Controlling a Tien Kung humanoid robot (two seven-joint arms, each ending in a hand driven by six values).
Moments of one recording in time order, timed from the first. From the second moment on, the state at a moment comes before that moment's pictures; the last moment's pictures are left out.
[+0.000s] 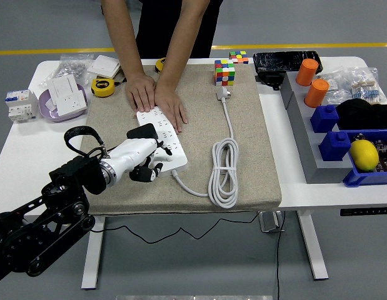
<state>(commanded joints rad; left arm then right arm) -0.41 0.27 -0.84 -1.41 2.00 -0.16 0.32 0.02 -0.13 1.34 0.18 -0.97 0.06 -0.06</state>
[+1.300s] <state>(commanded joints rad) -0.43 0.26 -0.82 -1.36 1.98 -0.19 0.34 0.03 -0.14 1.34 0.18 -0.97 0.06 -0.06</state>
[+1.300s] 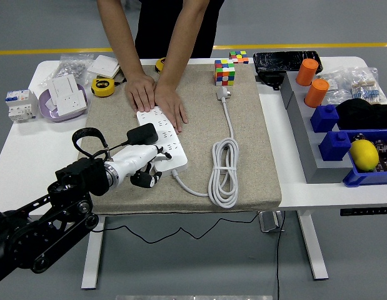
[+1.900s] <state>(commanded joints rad) -0.42 0.25 -0.82 -1.34 1.98 -0.19 0.33 0.02 -0.14 1.34 0.18 -0.97 0.06 -0.06</state>
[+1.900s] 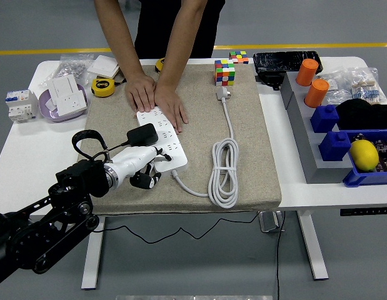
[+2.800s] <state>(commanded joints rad) -0.45 0.14 -1.09 -1.29 1.55 0.10 -0.06 0.03 -0.13 1.35 0.18 -0.97 0.06 -0.06</state>
